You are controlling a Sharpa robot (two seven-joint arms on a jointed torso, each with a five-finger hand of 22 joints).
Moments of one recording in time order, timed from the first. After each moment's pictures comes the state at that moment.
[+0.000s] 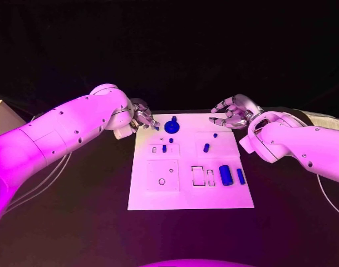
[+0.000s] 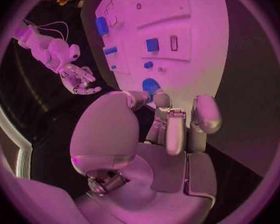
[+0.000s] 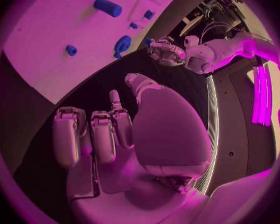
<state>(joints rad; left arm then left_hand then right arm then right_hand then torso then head) 1.26 -0.49 0.18 1.04 -1.03 0.24 -0.50 1.27 -0.17 0.77 0.29 0.06 0.76 0.08 0.82 0.71 1.16 0.00 1.10 0.74 1.47 -0.04 1.51 1.31 0.09 1.30 0.06 1.33 1.12 1.28 -0.78 -0.08 1.39 -0.93 -0.52 -0.09 1.37 -0.24 0.32 0.27 0.42 0.87 0.17 0.27 0.26 1.44 0.08 1.46 1.31 1.47 0.00 1.56 1.31 0.05 1.47 0.09 1.45 1.31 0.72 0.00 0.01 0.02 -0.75</state>
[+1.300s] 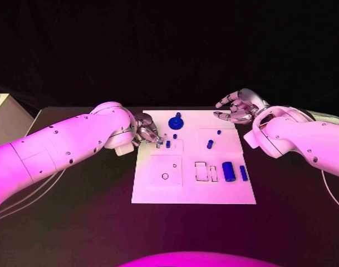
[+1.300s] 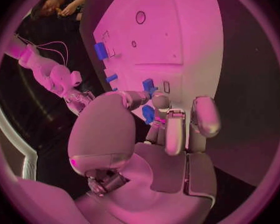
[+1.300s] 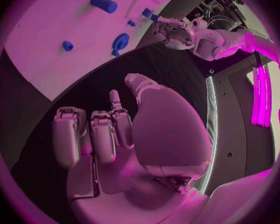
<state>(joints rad) 1.18 -0.59 0.12 1.26 -1.07 0.16 -0.51 1.22 -0.21 0.83 0.25 0.09 0.77 0.07 0.85 0.89 1.19 -0.01 1.13 0.75 1.46 -0.06 1.52 1.31 0.09 1.32 0.05 1.35 1.15 1.28 -0.78 -0.08 1.39 -0.93 -0.52 -0.10 1.37 -0.24 0.33 0.27 0.42 0.87 0.17 0.27 0.26 1.44 0.08 1.46 1.31 1.47 0.00 1.56 1.31 0.05 1.47 0.09 1.45 1.31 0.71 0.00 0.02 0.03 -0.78</state>
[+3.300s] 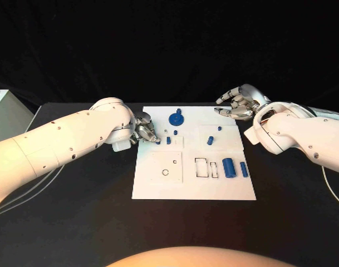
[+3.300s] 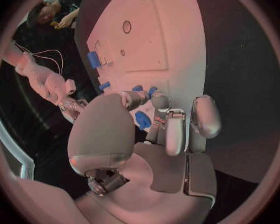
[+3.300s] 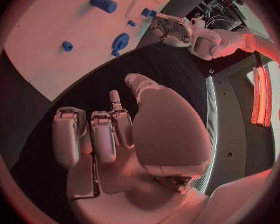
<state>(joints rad) 1.18 -0.58 0.12 1.21 -1.12 0.25 -0.51 1.21 -0.21 0.83 0.25 0.10 0.78 0.07 0.85 0.89 1.19 -0.01 1.13 0.75 1.46 -0.06 1.53 1.31 0.09 1.32 0.05 1.35 1.16 1.28 -0.78 -0.08 1.39 -0.93 -0.52 -0.10 1.37 -0.24 0.33 0.27 0.42 0.87 0.17 0.27 0.26 1.44 0.08 1.46 1.31 1.47 0.00 1.56 1.31 0.05 1.47 0.09 1.45 1.31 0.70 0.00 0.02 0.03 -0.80</state>
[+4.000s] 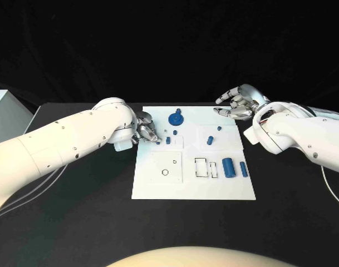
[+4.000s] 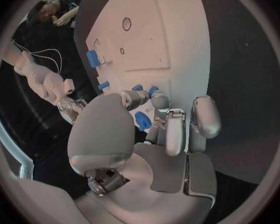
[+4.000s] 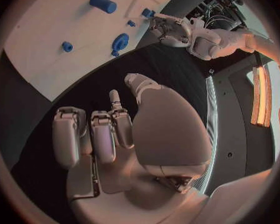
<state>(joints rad) 1.18 -0.55 0.12 1.18 -1.12 0.25 -0.51 1.21 -0.21 0.83 0.25 0.10 0.78 0.07 0.85 0.89 1.20 -0.01 1.13 0.75 1.46 -0.06 1.53 1.31 0.09 1.32 0.05 1.35 1.16 1.28 -0.78 -0.08 1.39 -0.93 -0.52 -0.10 1.37 -0.24 0.33 0.27 0.42 0.87 0.17 0.27 0.26 1.44 0.08 1.46 1.31 1.47 0.00 1.56 1.31 0.05 1.47 0.09 1.45 1.31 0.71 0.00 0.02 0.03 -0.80</state>
